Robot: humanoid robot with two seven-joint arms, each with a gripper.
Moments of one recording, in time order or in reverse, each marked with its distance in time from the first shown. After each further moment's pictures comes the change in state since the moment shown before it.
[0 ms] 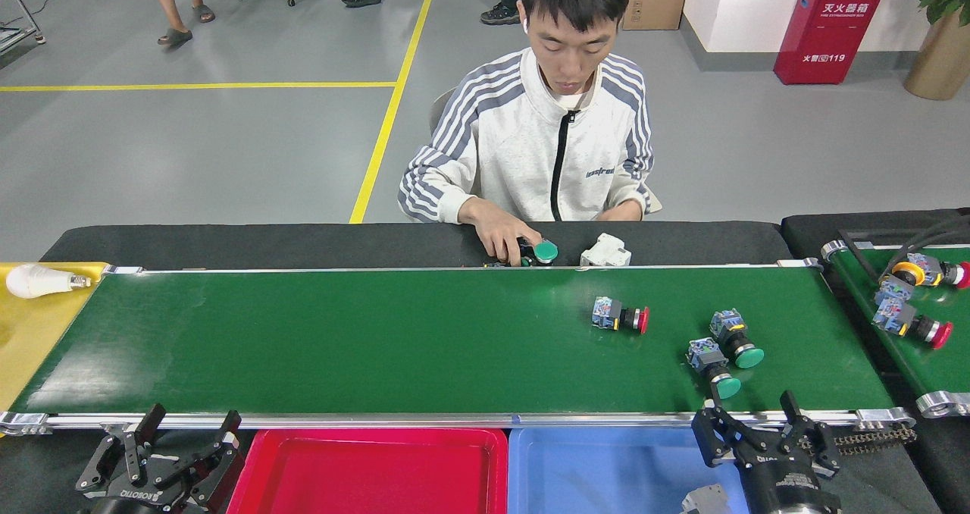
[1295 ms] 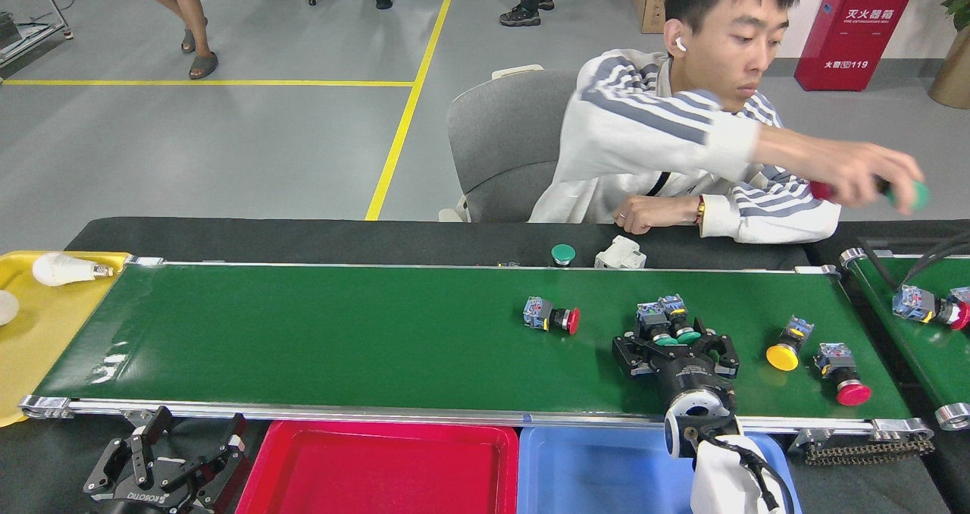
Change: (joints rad) left arm -0.005 -0.004 -0.013 0.016 -0.003 -0.004 0.001; right arm -0.399 -0.044 0.323 0.506 0.009 0.211 0.005
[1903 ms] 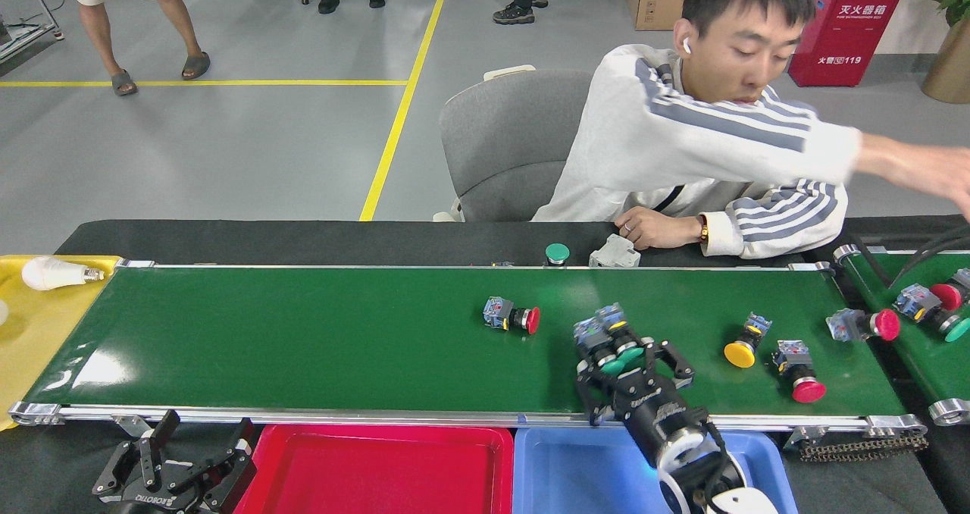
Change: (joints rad) left arm -0.070 0.000 -0.055 0.004 0.000 -0.005 -0.002; right arm 0.242 -0.004 0.170 -0.412 0.010 -0.824 -0.060
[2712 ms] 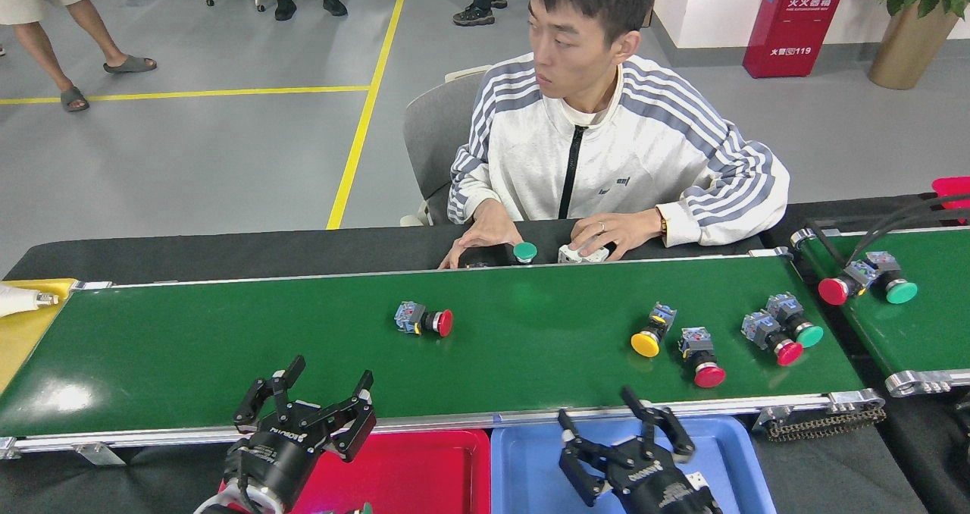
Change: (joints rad) left arm -0.211 -0.197 -0.164 0.126 -0.204 0.021 -0.083; right arm 0.271 0.101 -0.268 -0.127 -0.008 0.550 -0.104
